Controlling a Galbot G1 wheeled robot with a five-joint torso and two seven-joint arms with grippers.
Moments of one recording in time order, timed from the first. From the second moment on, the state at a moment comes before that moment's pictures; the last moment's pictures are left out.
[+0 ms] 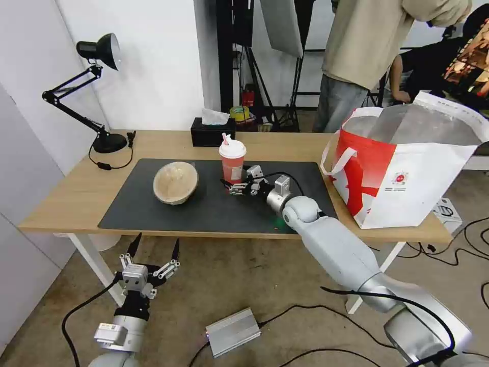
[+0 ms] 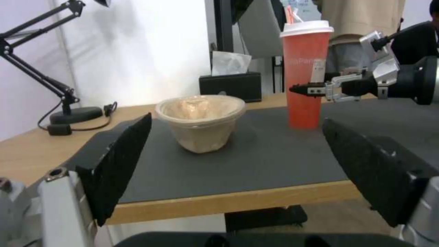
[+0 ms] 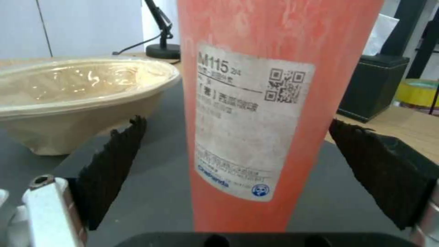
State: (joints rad) left arm 1.66 -1.59 -0.72 -2.08 -0.04 -0.28 0.28; right arm -0.37 1.30 -0.21 1.04 0.54 0.08 -0.37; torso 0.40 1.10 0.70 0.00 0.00
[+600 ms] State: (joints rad) left arm 1.66 -1.59 -0.72 -2.07 -0.04 -0.30 0.28; right arm -0.36 1.32 -0.20 1.01 0.53 0.09 -0.37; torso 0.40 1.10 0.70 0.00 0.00
